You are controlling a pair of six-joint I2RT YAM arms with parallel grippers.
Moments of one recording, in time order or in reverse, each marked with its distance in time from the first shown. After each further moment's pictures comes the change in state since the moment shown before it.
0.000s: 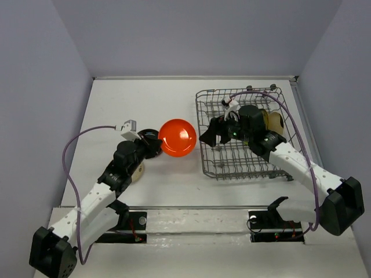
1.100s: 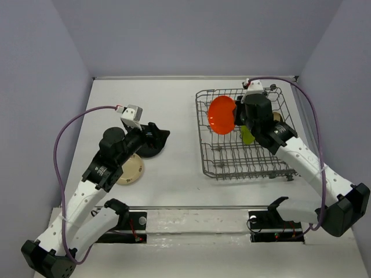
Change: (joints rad) left arm 0.001 -0.048 0.363 -0.294 0.167 0.423; right arm -0.002 -0.003 0.214 -0.209 0.684 -0.077
